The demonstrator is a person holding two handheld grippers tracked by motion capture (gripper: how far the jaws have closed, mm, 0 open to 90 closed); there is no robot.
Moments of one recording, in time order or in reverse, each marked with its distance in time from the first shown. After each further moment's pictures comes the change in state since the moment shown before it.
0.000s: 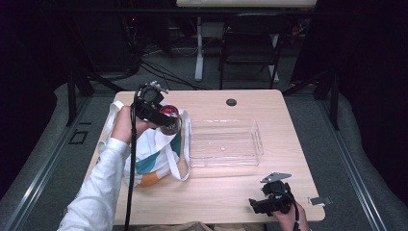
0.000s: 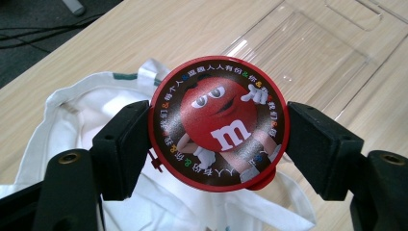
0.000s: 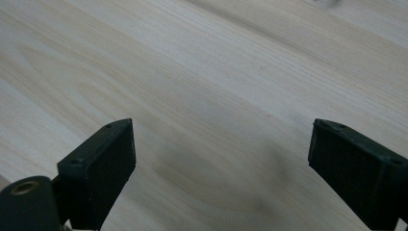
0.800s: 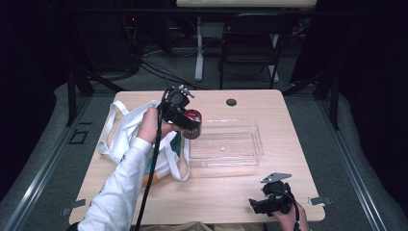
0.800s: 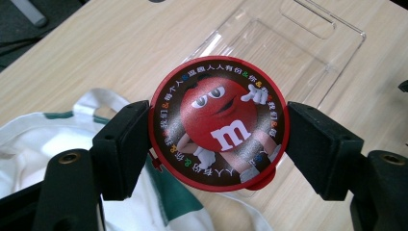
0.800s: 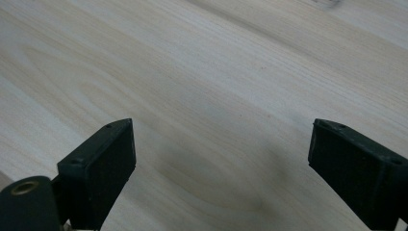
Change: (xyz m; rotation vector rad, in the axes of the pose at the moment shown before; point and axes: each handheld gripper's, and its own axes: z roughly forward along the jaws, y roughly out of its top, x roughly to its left) left arm -0.043 0.029 0.036 0.017 -0.086 0.066; right arm 0.000 0.000 -0.001 -0.005 0.004 -0.005
